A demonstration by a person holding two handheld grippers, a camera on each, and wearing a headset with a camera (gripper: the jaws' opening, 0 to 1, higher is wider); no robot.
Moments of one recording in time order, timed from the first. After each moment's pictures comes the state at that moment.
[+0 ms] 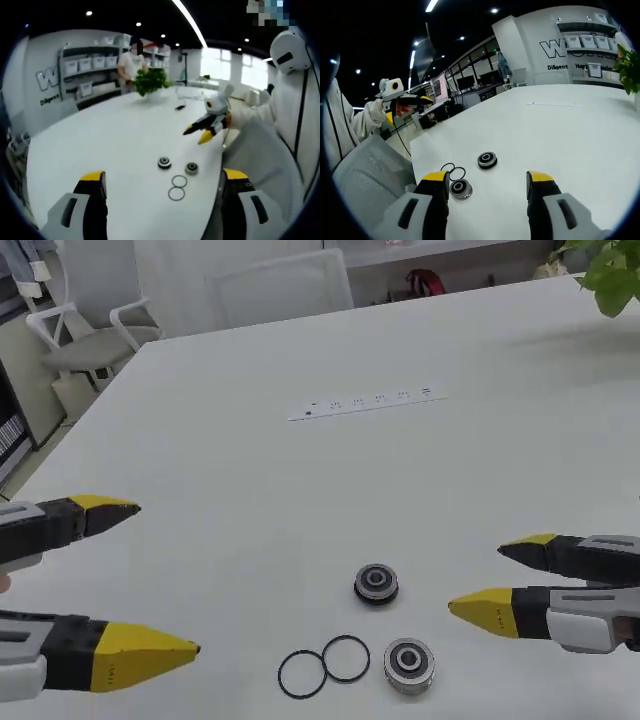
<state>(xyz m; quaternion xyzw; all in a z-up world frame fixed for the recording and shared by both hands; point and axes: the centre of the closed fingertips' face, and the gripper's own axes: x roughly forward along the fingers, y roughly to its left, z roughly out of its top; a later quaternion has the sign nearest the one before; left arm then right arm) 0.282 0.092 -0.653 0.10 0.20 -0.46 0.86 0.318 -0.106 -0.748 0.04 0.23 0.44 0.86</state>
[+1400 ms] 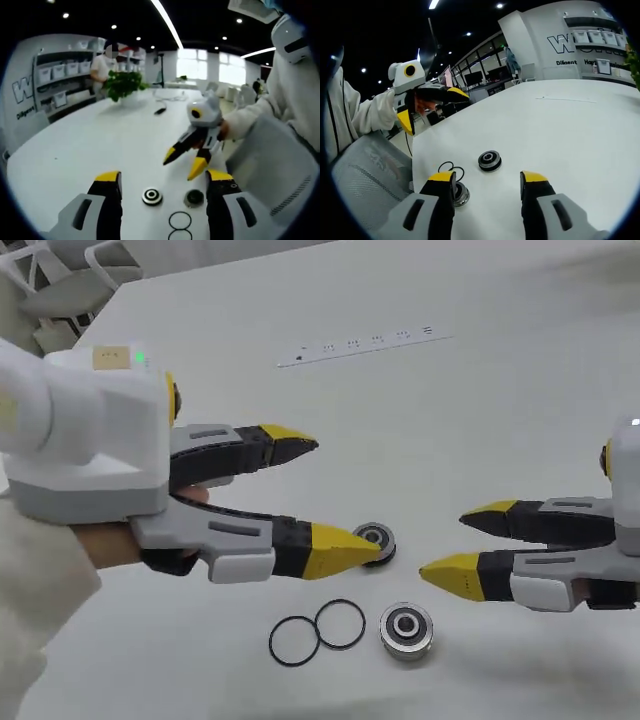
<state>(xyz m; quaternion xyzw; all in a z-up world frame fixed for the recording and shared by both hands) 0.337 -0.025 -0.699 0.12 0.18 -0.55 0.81 0.336 -0.078 -0.769 0.04 0.24 0.48 0.84</state>
